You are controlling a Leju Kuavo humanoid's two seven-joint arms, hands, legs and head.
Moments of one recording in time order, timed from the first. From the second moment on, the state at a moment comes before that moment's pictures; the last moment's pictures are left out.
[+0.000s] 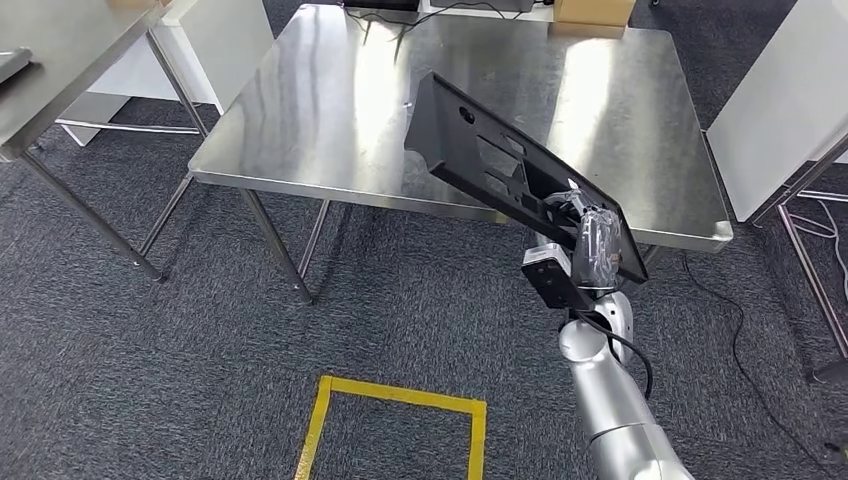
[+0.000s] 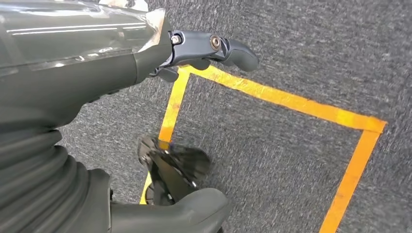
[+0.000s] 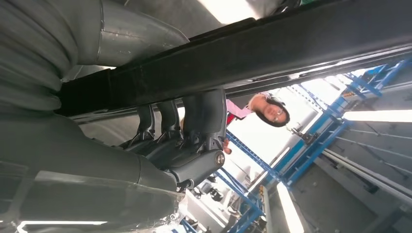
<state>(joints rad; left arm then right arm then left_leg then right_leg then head) -0.09 -0.20 1.08 -0.21 -0.58 0.06 -0.52 -0.52 0.06 0.42 -0.91 0.69 -0.57 -0.59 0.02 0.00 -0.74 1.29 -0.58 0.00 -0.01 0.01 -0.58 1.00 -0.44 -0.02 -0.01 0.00</state>
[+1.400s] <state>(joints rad) -0.09 -0.19 1.08 -0.20 -0.60 0.04 -0.51 -0.64 0.08 0.42 -0.66 0.72 -0.67 -0.59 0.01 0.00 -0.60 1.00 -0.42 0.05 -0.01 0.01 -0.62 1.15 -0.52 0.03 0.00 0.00</state>
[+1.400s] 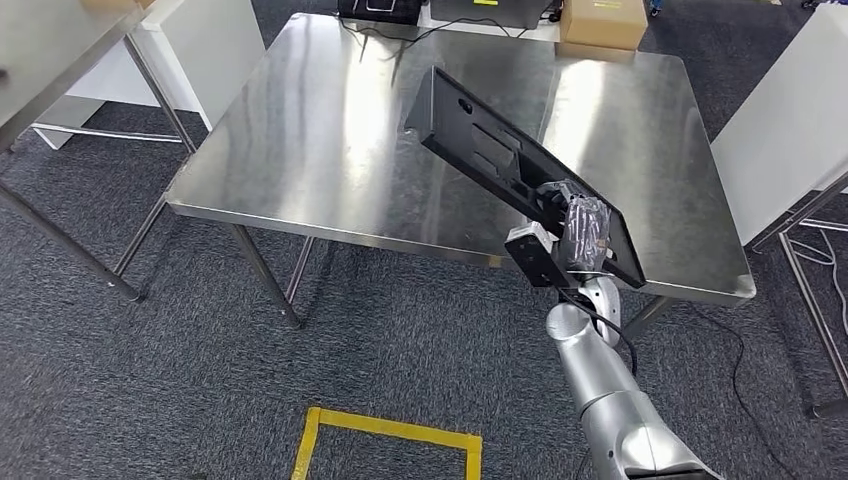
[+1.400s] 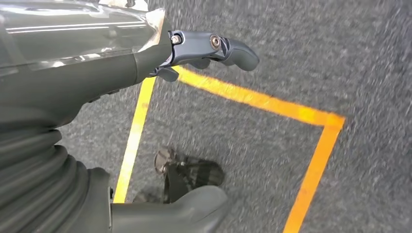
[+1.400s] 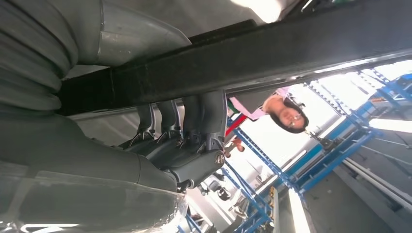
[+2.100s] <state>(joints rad) -0.09 -0.19 1.09 -0.20 -0.59 0.05 -0.50 -0.64 0.09 0.42 -0.64 0.73 -0.67 -0.57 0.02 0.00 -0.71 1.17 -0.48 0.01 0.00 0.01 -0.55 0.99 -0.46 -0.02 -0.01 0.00</state>
